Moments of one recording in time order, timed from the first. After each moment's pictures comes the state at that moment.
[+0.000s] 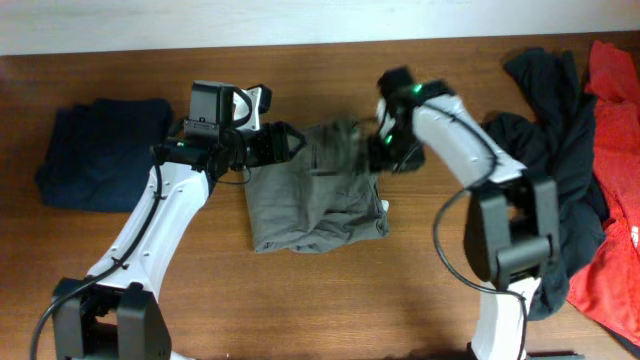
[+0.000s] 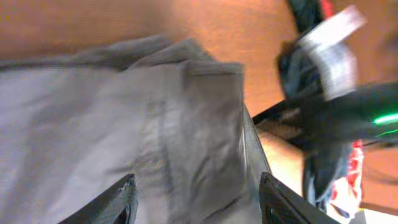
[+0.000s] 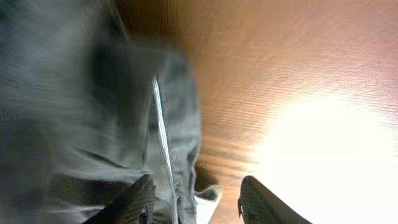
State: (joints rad) left arm -0.21 1.67 1.28 -0.52 0.54 -0.36; right arm 0.25 2.10 1.79 -1.16 -0.17 0.21
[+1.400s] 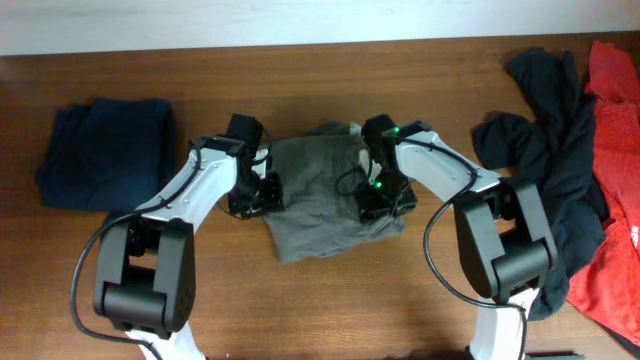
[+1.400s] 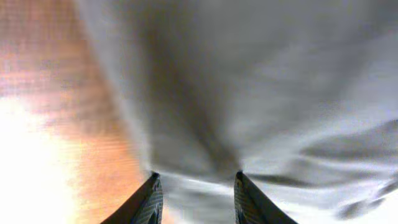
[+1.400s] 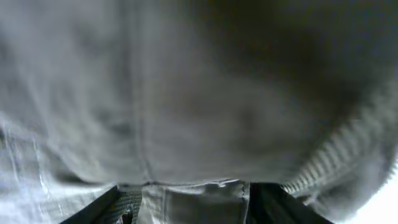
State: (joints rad) left arm -0.25 1.93 1.29 -0.89 0.27 -0.34; right arm 0.35 2.06 1.41 -1.02 -0.19 0.10
